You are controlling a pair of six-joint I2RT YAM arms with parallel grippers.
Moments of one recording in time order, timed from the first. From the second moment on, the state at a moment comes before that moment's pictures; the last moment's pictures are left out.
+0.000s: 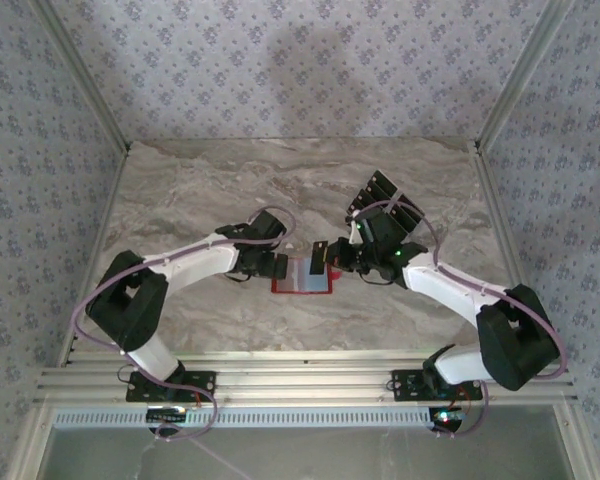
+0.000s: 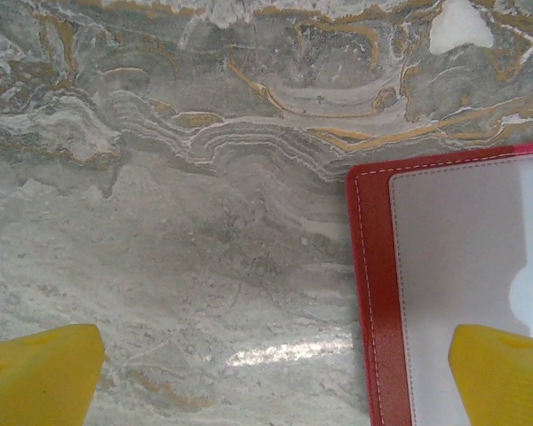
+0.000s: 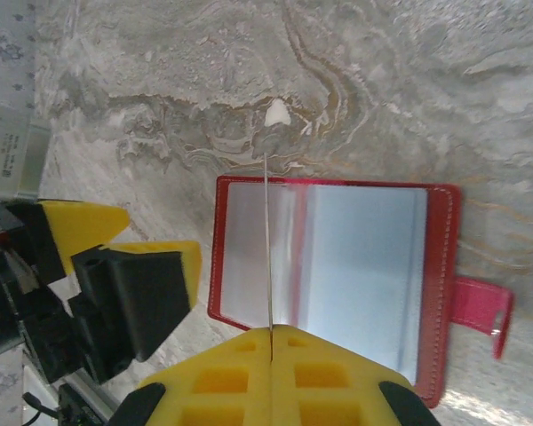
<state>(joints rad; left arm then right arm) -0.71 1.64 1.04 -0.64 -0.18 -0.54 0.57 1.36 0.77 -0.17 -0.35 0.78</state>
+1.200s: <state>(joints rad) -0.74 1.73 1.05 -0.67 -0.29 -0.54 0.61 1.53 0.61 0.27 -0.42 0.85</state>
